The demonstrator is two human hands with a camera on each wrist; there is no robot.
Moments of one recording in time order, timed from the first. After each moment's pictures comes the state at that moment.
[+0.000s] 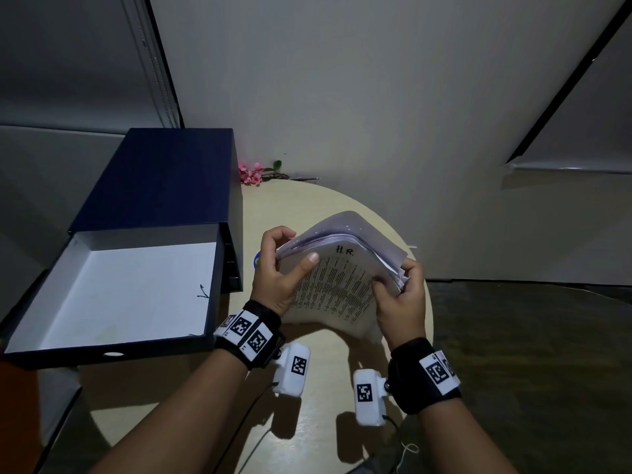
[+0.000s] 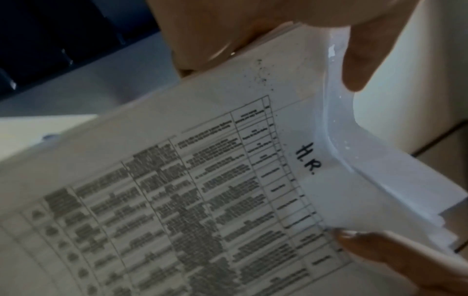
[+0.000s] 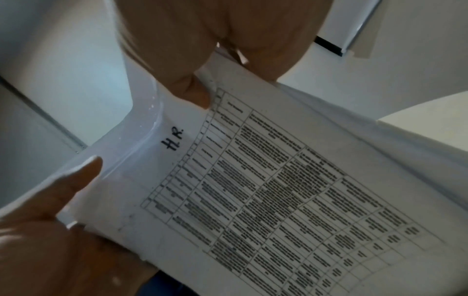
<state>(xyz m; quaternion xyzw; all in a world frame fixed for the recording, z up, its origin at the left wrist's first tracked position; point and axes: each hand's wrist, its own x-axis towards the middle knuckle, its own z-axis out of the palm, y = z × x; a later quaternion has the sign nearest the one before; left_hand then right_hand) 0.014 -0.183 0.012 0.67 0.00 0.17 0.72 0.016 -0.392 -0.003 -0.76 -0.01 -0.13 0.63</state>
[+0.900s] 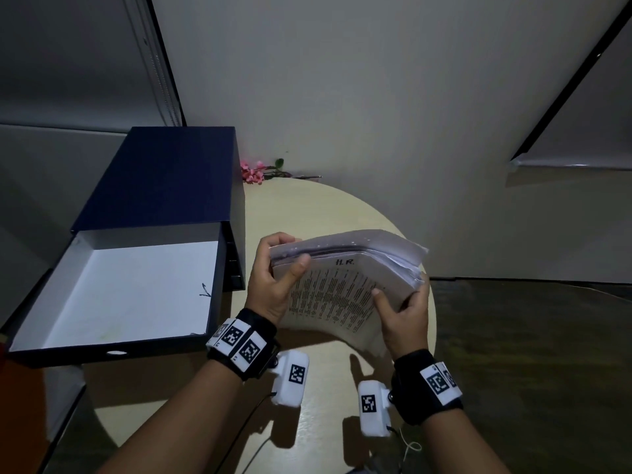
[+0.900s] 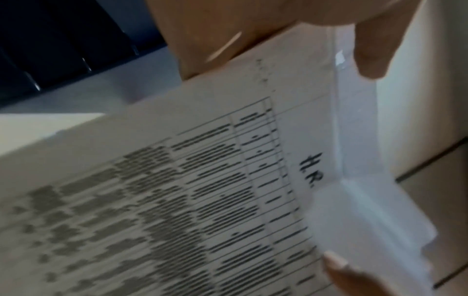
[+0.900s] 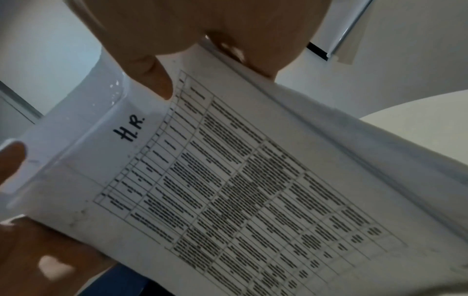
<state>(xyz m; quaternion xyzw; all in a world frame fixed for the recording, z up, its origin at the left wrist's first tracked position) -0.002 -0.183 0.018 0.65 0.03 0.17 0.74 -0.001 -0.396 -0.014 -0.73 -0.02 -0.12 0.68</state>
